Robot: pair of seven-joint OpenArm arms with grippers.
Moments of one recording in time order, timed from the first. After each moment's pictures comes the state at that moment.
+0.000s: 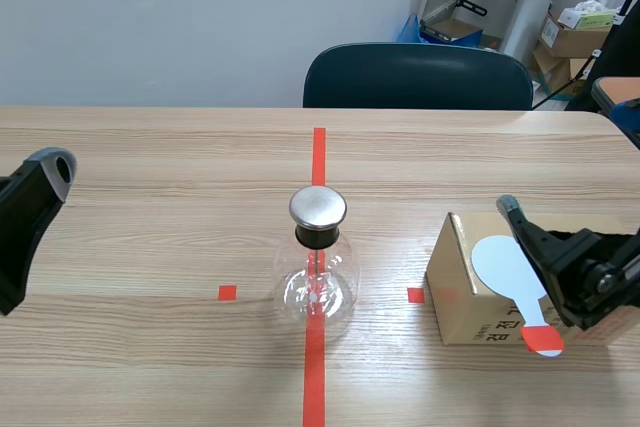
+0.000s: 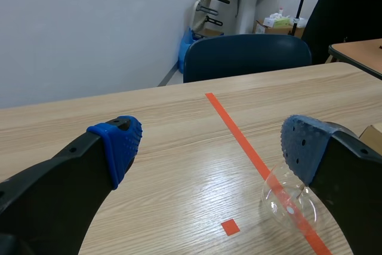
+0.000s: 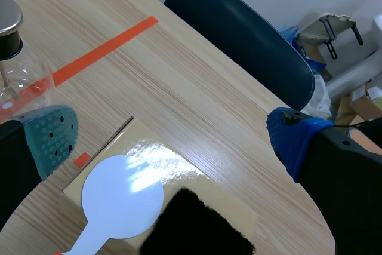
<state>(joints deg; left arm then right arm) 51.5 -35.6 -8.8 118.7 -29.4 -9.4 -24.2 -45.8 38.4 9.6 121.7 4.3 7.6 6.1</state>
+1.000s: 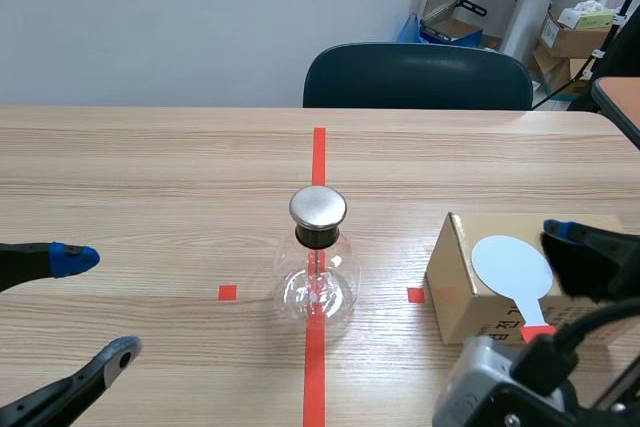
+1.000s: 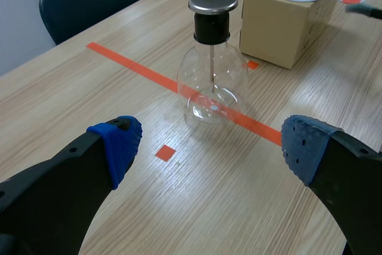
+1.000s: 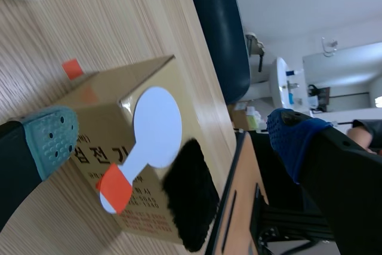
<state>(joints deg) 36.5 -60.6 20.5 99.2 -18.3 -11.4 -41.4 -54.3 18.3 -7.2 113.2 -60.7 -17.6 5.5</state>
